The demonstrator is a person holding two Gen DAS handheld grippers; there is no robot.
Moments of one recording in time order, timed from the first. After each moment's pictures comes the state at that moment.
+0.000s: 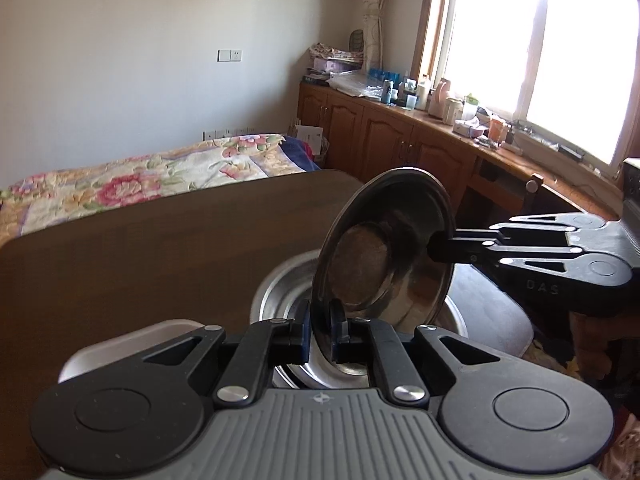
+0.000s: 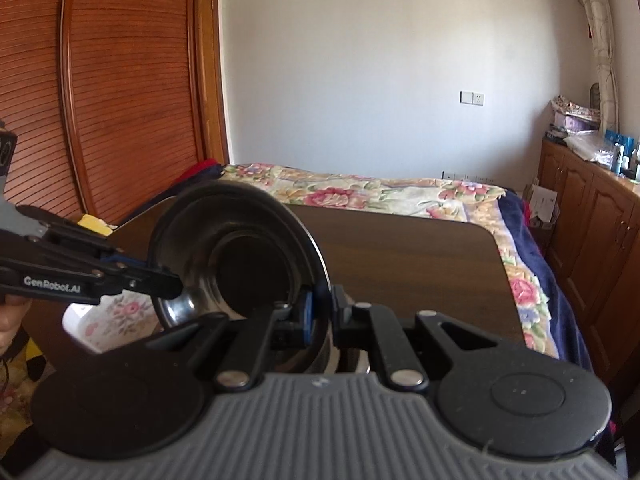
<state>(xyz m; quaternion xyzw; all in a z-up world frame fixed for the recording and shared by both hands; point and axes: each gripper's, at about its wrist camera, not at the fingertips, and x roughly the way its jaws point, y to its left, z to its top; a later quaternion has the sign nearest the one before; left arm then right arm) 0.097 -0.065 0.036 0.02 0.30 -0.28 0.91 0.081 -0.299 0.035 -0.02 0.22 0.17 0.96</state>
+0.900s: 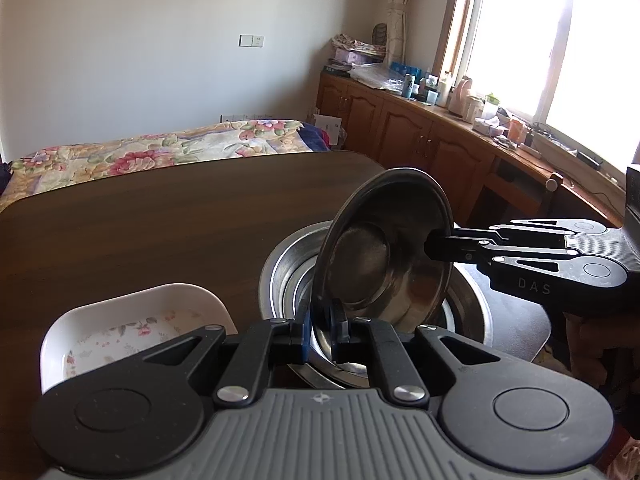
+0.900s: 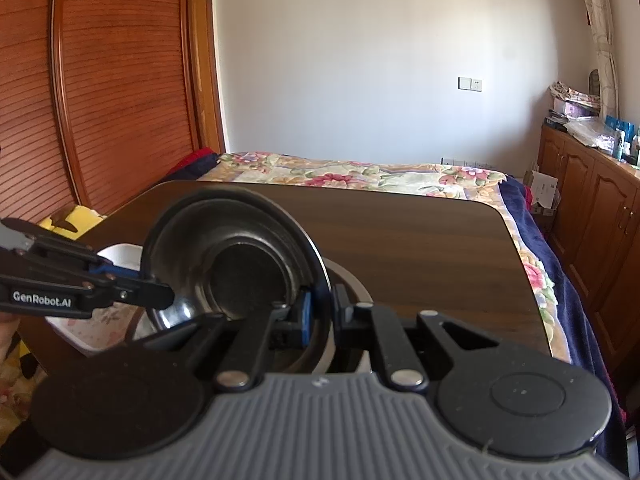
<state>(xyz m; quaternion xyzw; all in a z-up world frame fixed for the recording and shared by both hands) 0.100 -0.068 0.009 0.01 0.32 -0.25 0.91 0.089 -0.288 0.016 -0.02 0.24 0.17 0.96</state>
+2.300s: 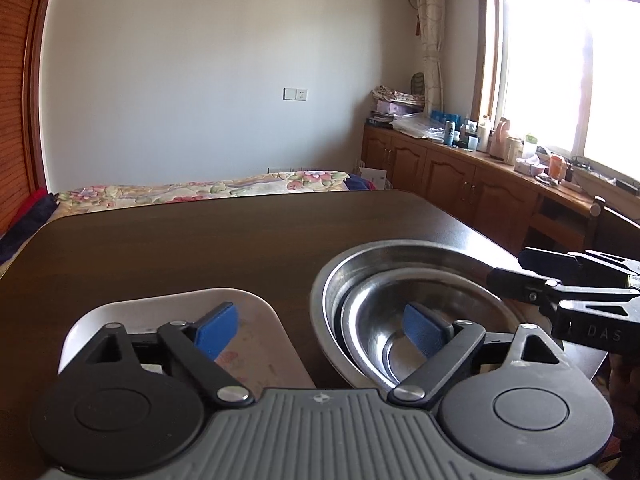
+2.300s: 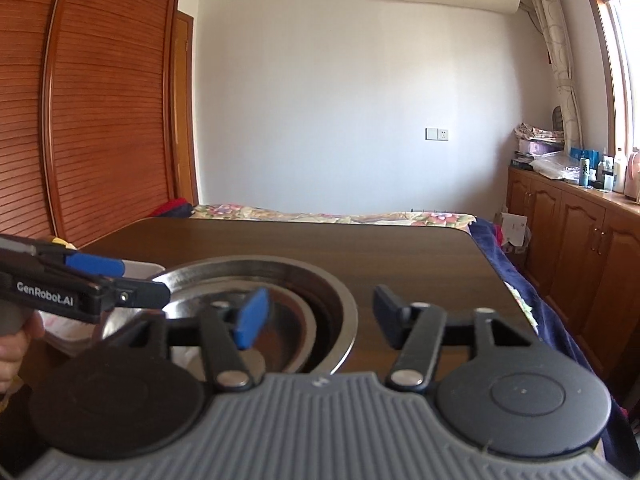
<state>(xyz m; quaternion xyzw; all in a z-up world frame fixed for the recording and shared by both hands) 0.080 -0.063 -0.022 0.01 0.23 -0.18 0.96 0.058 -0.291 -0.017 0.00 0.14 0.12 0.98</state>
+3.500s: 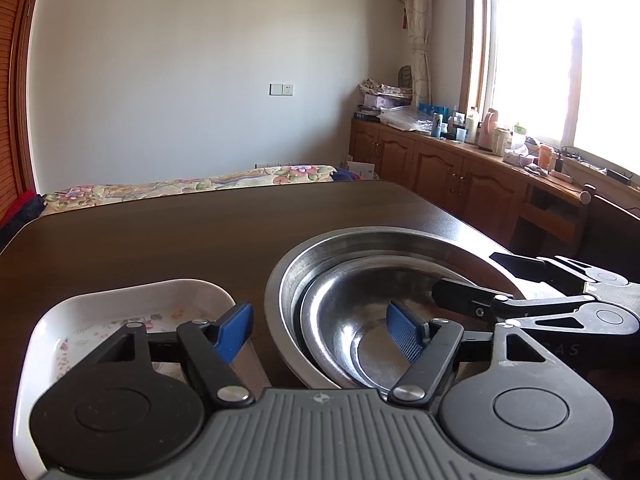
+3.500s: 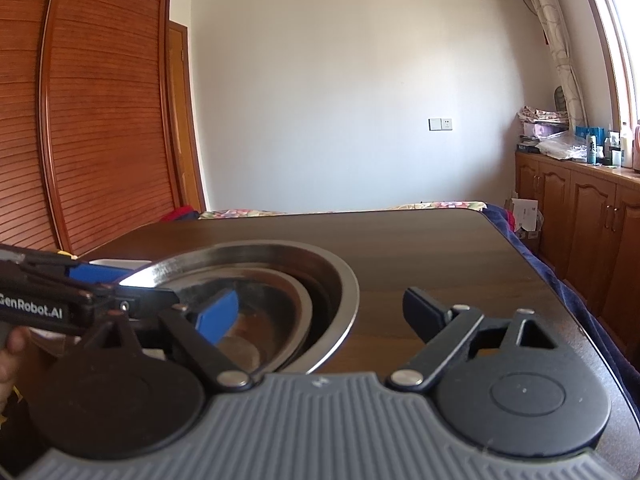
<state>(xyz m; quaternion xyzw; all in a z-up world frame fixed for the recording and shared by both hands) 0.082 -0.077 -0.029 0.02 0.23 -0.19 0.95 0.074 -0.303 -0.035 0.04 0.14 0.14 0.98</state>
